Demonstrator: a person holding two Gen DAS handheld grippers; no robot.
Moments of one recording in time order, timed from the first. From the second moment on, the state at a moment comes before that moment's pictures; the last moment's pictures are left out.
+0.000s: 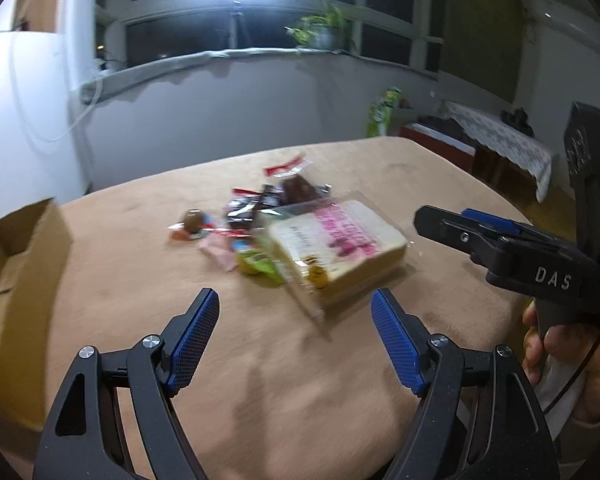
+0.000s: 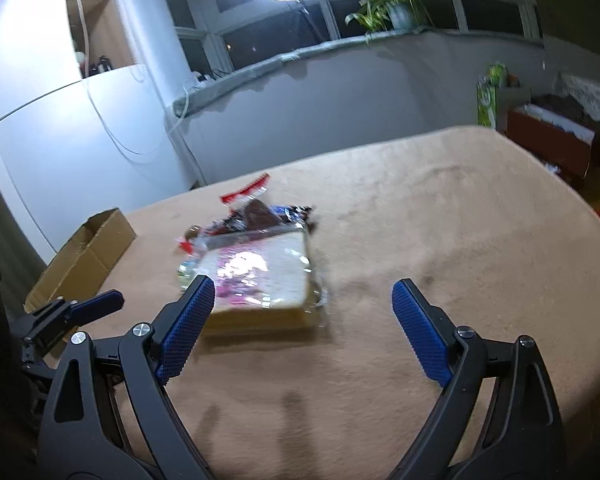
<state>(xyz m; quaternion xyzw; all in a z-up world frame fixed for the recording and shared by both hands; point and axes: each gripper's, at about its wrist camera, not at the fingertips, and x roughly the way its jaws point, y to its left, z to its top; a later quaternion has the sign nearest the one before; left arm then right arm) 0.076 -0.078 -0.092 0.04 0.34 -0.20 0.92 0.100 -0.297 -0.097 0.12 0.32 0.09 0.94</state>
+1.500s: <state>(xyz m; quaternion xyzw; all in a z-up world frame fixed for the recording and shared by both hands) 0.061 -0.075 -0.079 0.03 0.32 -0.23 0.92 0.087 -0.245 -0.064 0.09 0.32 0.17 0.93</state>
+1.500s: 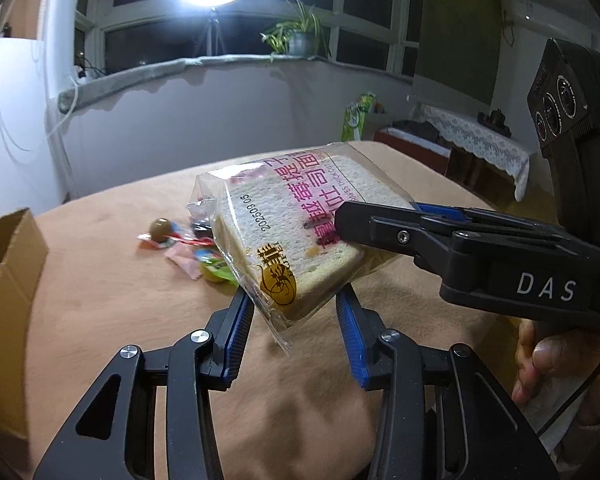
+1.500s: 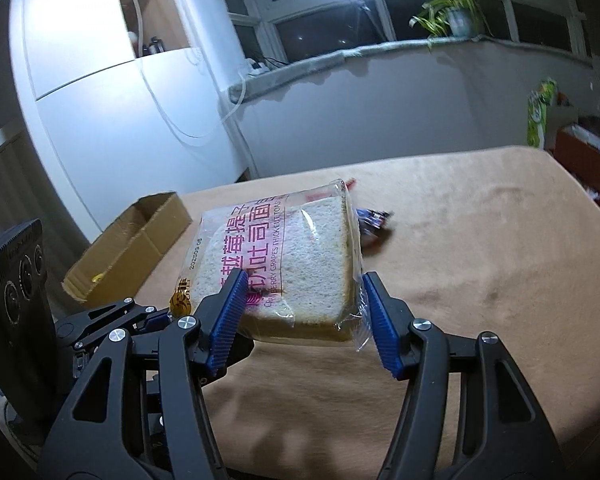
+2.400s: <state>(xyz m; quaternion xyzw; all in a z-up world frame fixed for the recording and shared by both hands) 0.026 0.136 -0.071 -0.09 0.29 -0.06 0.95 0.110 0.027 -0.040 -0.06 0.31 0.34 0.88</state>
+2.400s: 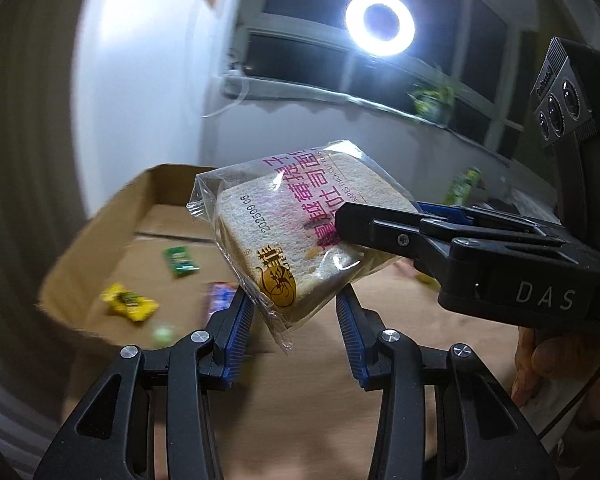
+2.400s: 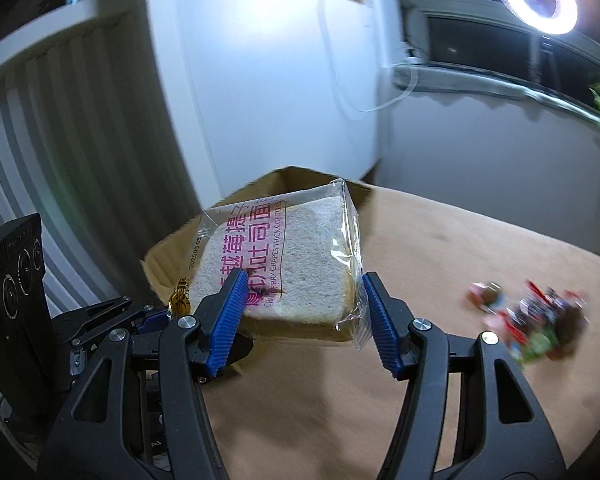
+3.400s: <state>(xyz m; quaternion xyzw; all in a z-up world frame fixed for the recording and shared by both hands) 0.008 0.199 -0.057 -0.12 0.25 0.07 0.96 0.100 0.020 -0.062 -0.04 0.31 0.34 0.89</state>
